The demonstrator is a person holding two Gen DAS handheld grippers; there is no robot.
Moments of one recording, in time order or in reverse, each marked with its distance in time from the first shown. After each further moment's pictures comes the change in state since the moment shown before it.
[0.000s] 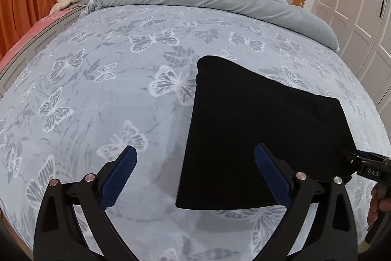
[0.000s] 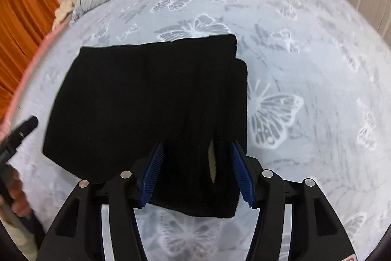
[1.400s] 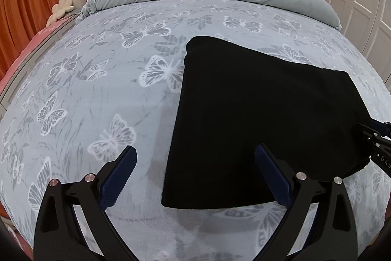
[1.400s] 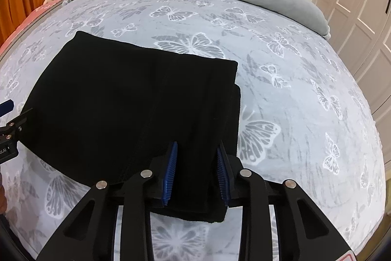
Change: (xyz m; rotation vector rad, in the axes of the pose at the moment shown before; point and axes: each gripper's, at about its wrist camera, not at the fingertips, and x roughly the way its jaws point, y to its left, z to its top) left arm 0.023 -0.028 -0.013 0.095 0.036 0.055; right arm -0.008 0.033 -0.007 -0.164 -0.091 -0.224
